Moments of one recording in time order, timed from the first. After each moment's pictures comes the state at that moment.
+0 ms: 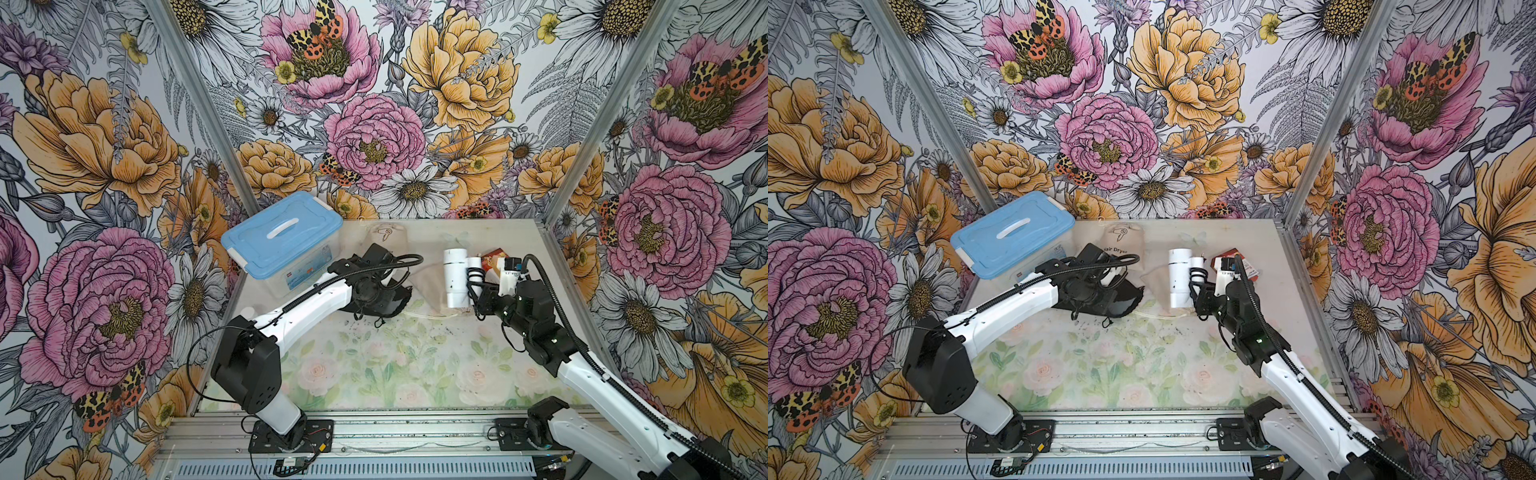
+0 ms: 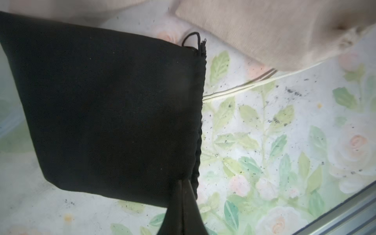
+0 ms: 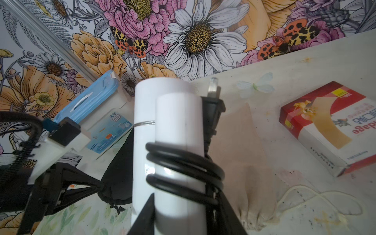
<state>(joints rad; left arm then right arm) -0.63 1.59 1.29 -0.89 -0.01 -0.14 0.41 0.89 0.61 -0.08 -0.10 0.47</state>
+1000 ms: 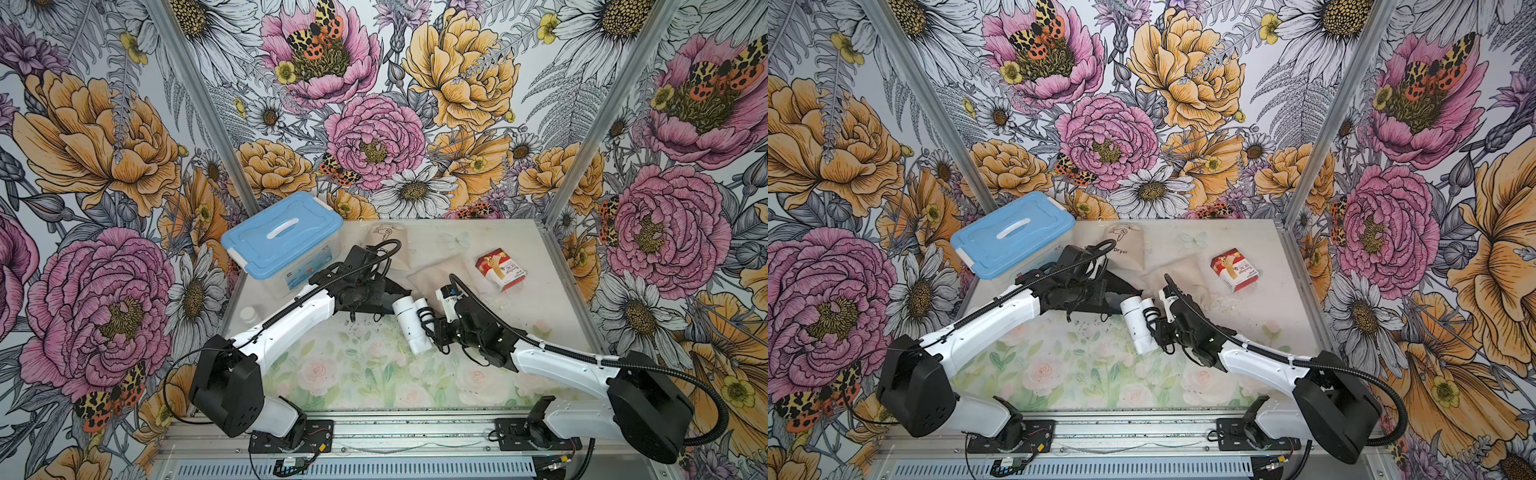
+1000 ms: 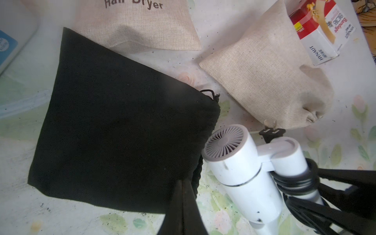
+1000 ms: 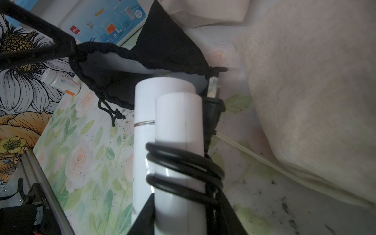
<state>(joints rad) -0.57 1.45 1.15 -0.67 -0.01 -0.35 0.73 1.29 0.58 0.04 -0.12 0.51</state>
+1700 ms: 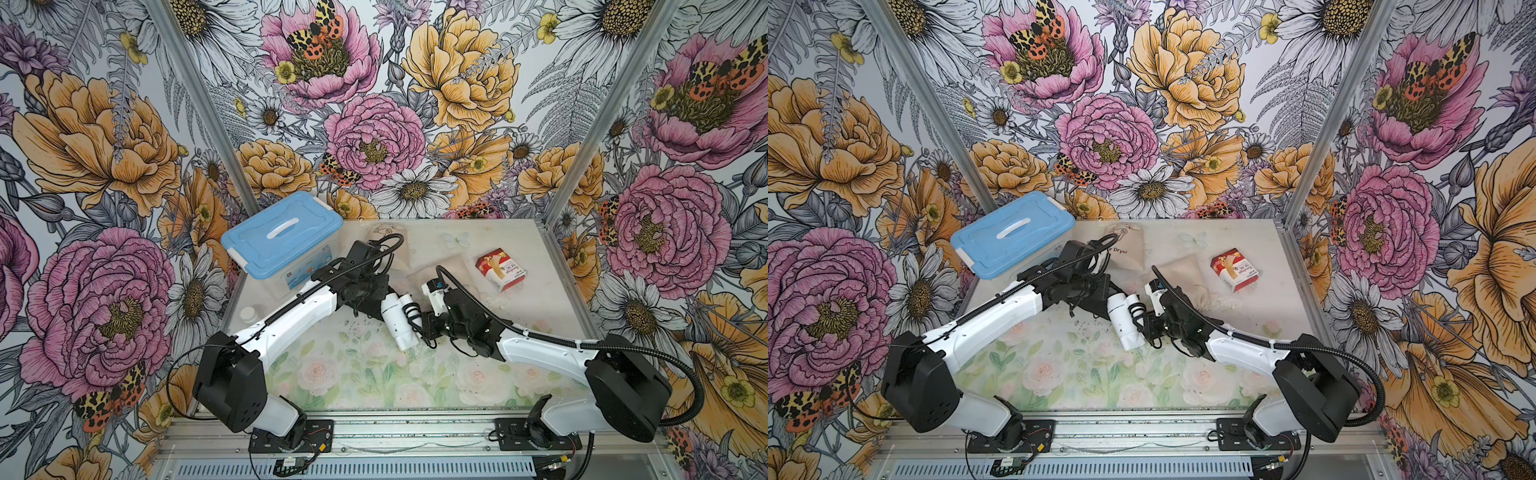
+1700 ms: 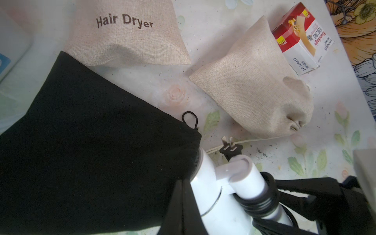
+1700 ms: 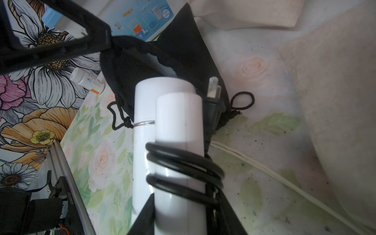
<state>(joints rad) -0.57 1.48 1.20 -0.65 0.01 -0.35 0.75 1.42 0.68 0.12 -0.24 0.50</state>
